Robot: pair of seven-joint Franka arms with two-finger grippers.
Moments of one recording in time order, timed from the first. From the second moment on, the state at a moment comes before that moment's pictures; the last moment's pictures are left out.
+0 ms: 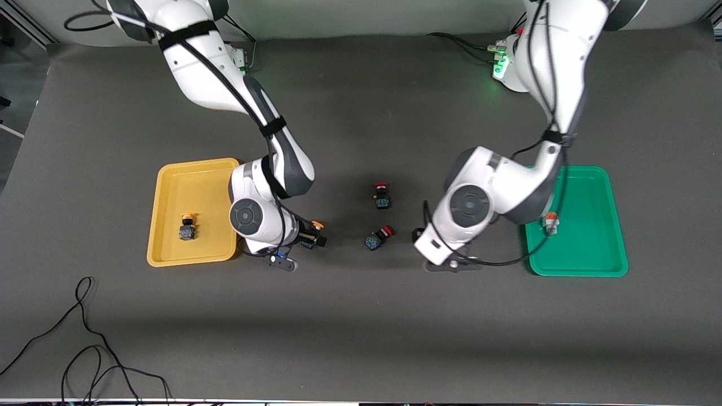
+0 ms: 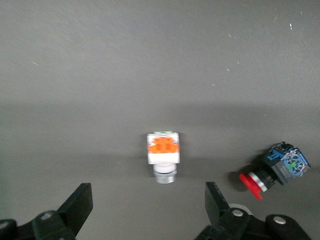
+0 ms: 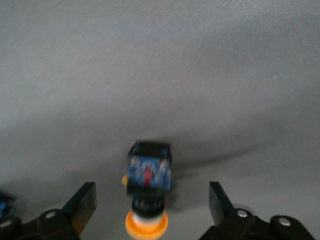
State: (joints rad) left arm -0.43 0.68 -0.12 -1.46 0.05 2.06 -0.61; right arm 0.68 0.75 -0.25 -1.63 0.46 2.25 0.59
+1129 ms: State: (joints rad) left arm -0.41 0.76 -0.10 -1.40 0.04 2.03 -0.70; right arm 0.69 0.54 -0.43 -1.49 0.48 1.84 0.47
